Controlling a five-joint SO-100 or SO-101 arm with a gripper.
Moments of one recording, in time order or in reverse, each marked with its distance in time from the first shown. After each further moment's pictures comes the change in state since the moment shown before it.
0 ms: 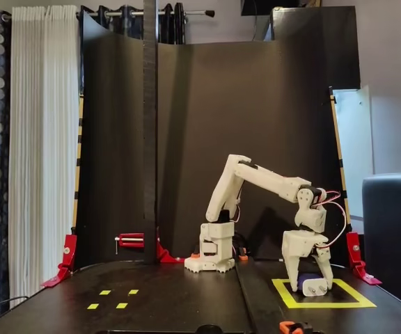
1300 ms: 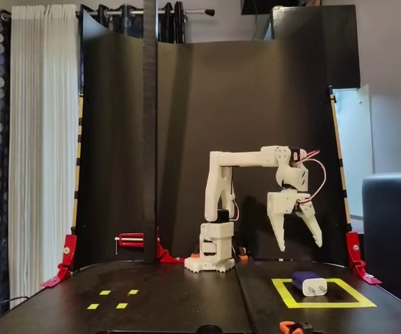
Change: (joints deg) arm 3.3 22.1 -0.2 15.0 -1.1
